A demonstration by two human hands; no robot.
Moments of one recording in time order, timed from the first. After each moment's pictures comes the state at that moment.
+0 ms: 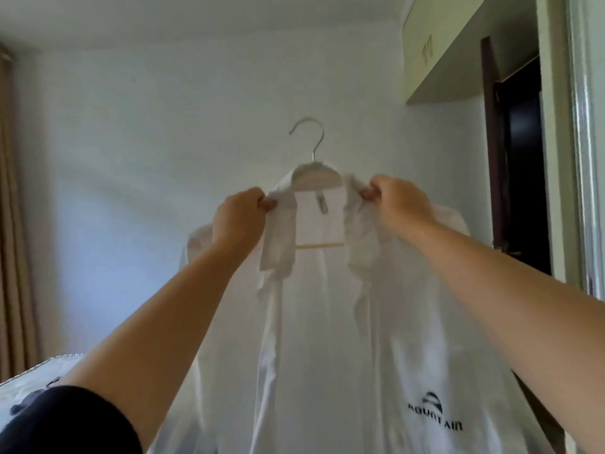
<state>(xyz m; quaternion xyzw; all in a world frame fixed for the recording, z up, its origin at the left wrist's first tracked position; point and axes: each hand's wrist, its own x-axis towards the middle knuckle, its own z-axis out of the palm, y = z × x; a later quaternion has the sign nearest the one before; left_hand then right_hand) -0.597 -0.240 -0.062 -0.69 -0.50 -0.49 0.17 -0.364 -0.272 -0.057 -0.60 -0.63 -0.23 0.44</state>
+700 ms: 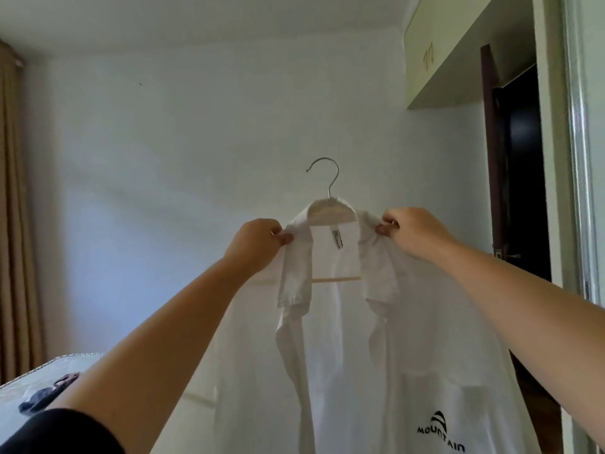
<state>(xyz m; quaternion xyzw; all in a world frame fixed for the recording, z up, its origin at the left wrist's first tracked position) -0.597 -0.260 -0.083 -0.76 -0.50 -0.42 0.06 -0.344 -0.293 -0.080 -0.62 -0.67 -0.15 0.38</state>
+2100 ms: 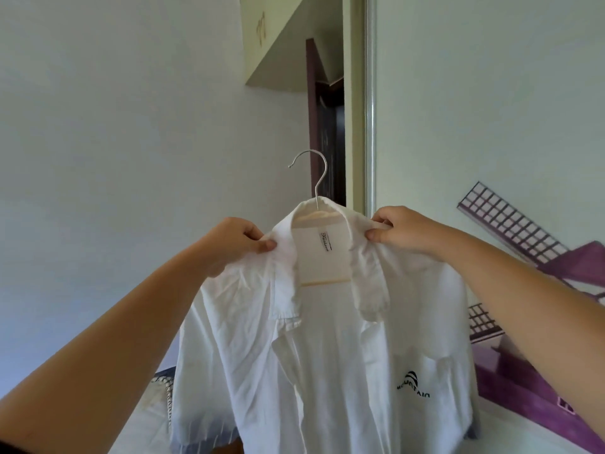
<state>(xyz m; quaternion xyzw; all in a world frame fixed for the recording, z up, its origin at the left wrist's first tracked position) -0.188 -0.148 0.065 -0.82 -0.31 -0.33 -0.34 0.029 -0.312 0.074 -0.76 -0.55 0.00 0.34</state>
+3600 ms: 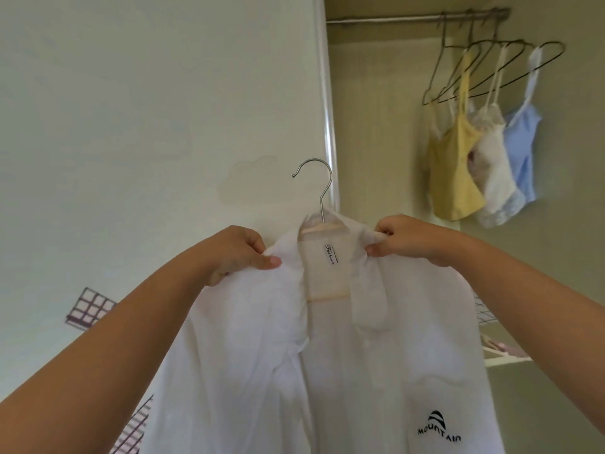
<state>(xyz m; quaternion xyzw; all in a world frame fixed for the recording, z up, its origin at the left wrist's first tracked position) 0.135 -0.462 0.180 -0.87 0.19 -0.02 -0.45 0.077 -0.723 0.173 -0.93 -0.03 -0.15 0.34</state>
